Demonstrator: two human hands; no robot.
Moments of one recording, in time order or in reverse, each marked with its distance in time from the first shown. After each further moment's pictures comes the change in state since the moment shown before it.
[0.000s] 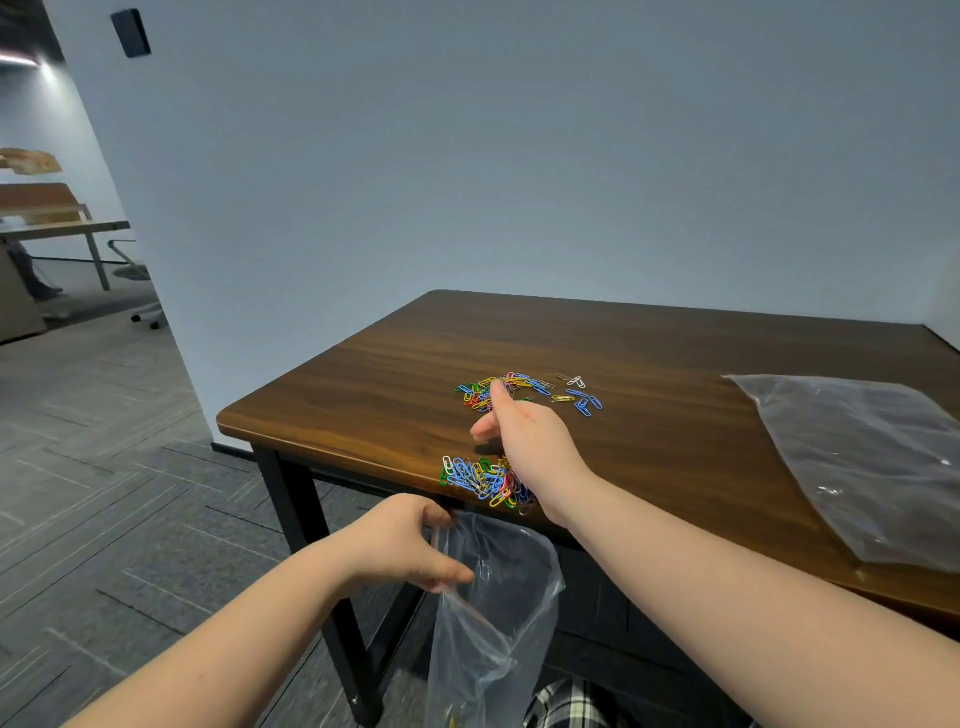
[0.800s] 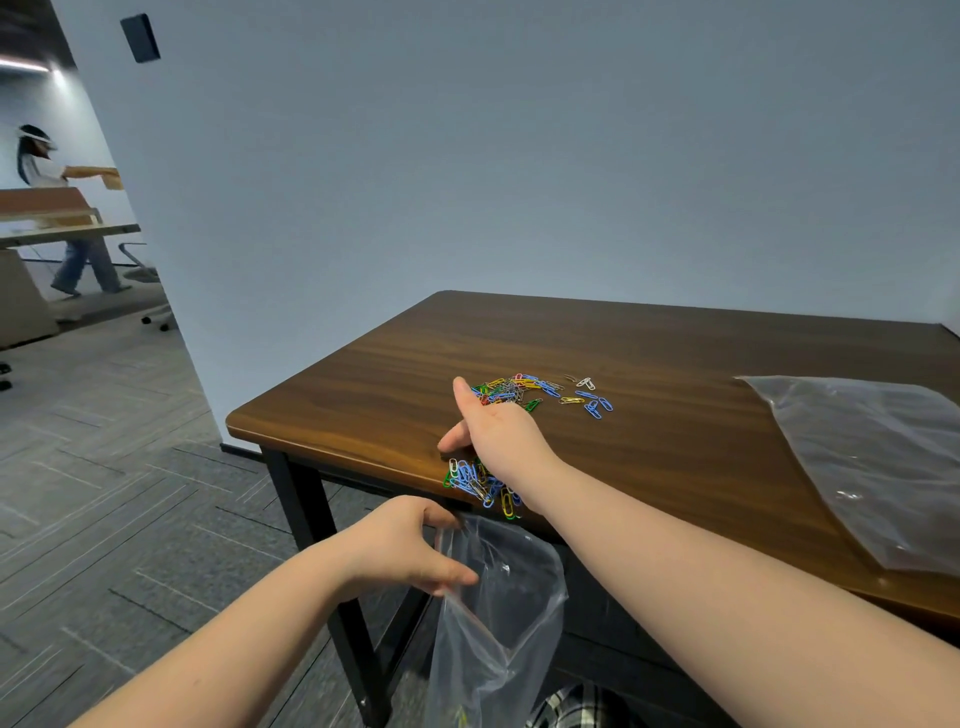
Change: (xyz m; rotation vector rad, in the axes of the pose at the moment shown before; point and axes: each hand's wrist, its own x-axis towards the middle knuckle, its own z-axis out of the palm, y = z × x) left_hand 0.003 -0.009 -0.007 -0.032 -0.001 0.029; right_hand 0.010 -0.014 0.022 -0.187 -0.177 -0.035
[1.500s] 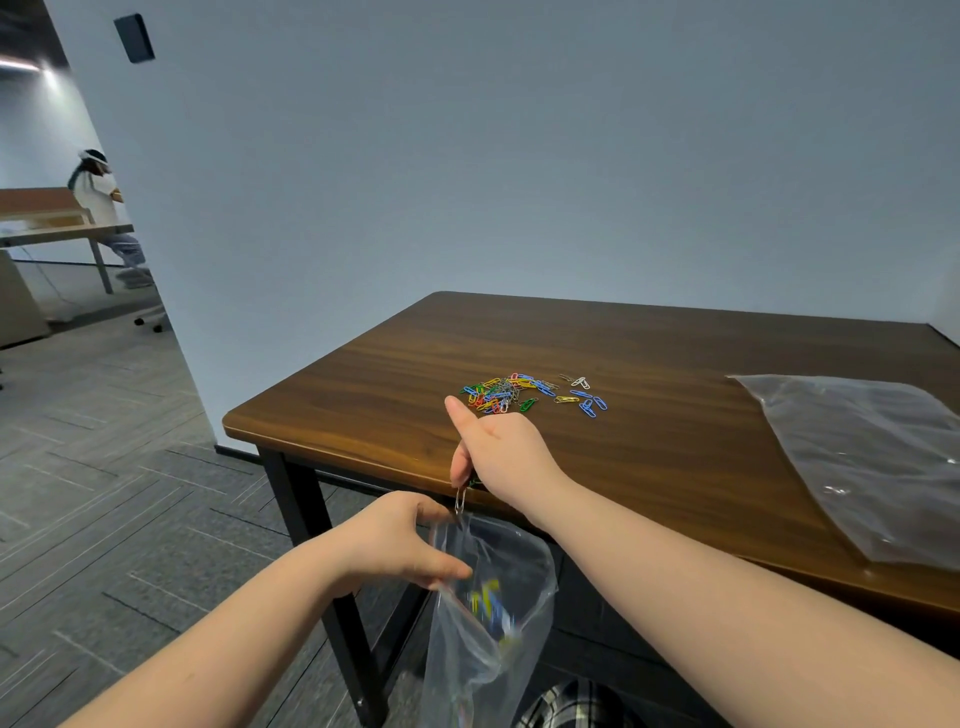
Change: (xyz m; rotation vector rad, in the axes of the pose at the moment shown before) left_hand -0.004 0.003 -0.005 0.043 -0.013 0.011; right_hand -0.015 0.006 0.003 -0.078 0.012 -0.104
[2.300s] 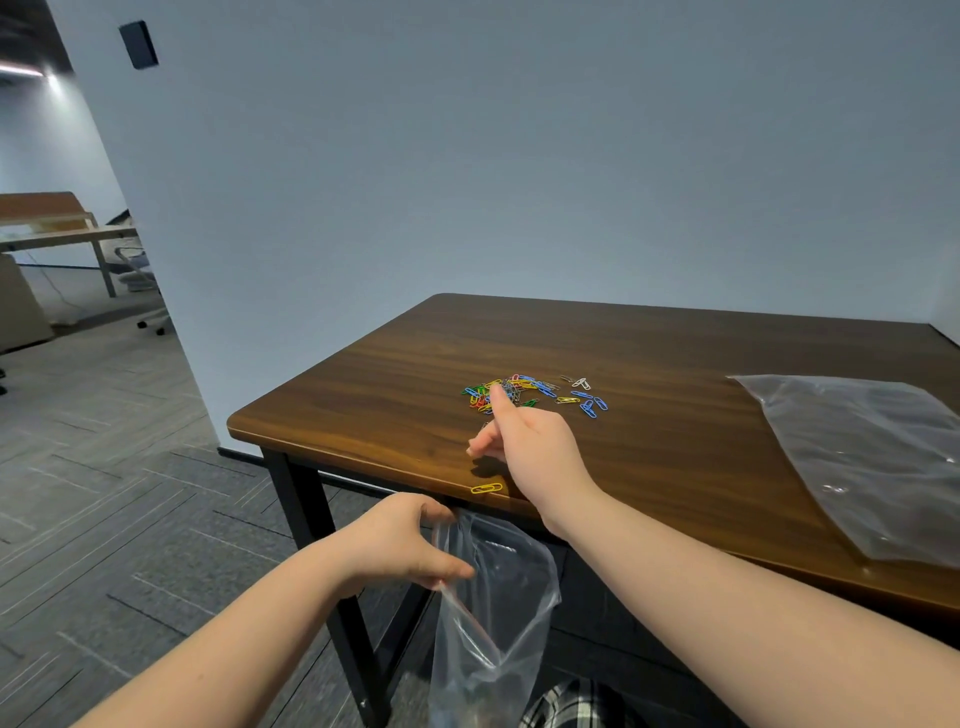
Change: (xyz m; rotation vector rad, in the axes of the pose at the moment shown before) left_hand 0.000 0.000 0.002 0.049 0.043 0.014; right_hand -0.005 0.017 -0.005 0.360 0.243 0.034
